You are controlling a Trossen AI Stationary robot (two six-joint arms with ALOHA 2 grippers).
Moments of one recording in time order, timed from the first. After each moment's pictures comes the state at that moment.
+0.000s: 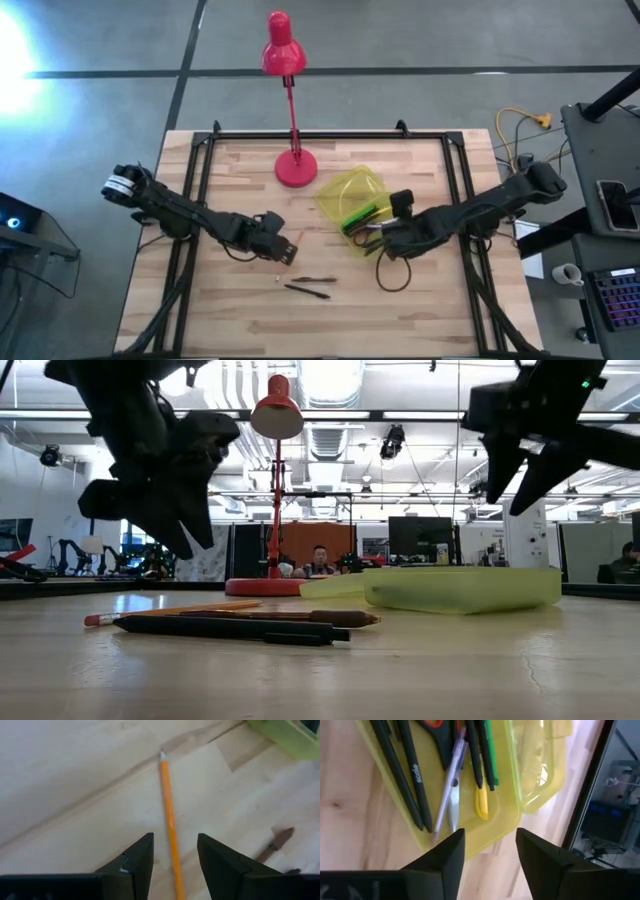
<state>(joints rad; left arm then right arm) -0.31 1.47 0.85 -0.47 -0.30 -1.31 0.34 1.44 1.01 -1.07 0.56 0.05</state>
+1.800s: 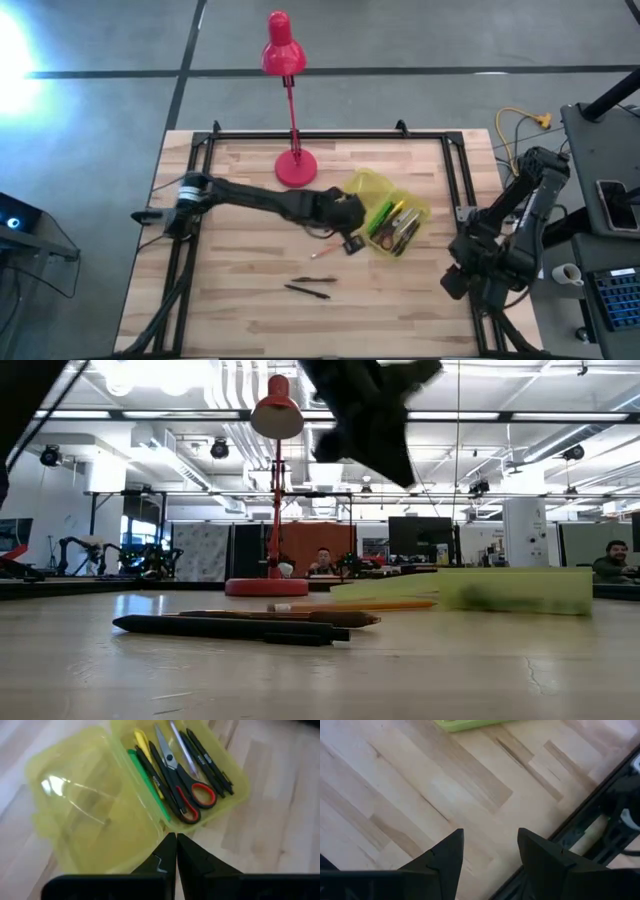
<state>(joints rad) -0.08 2.04 1.81 -0.66 -0.23 -0.42 1.09 1.23 1.01 -1.37 0.26 1.98</state>
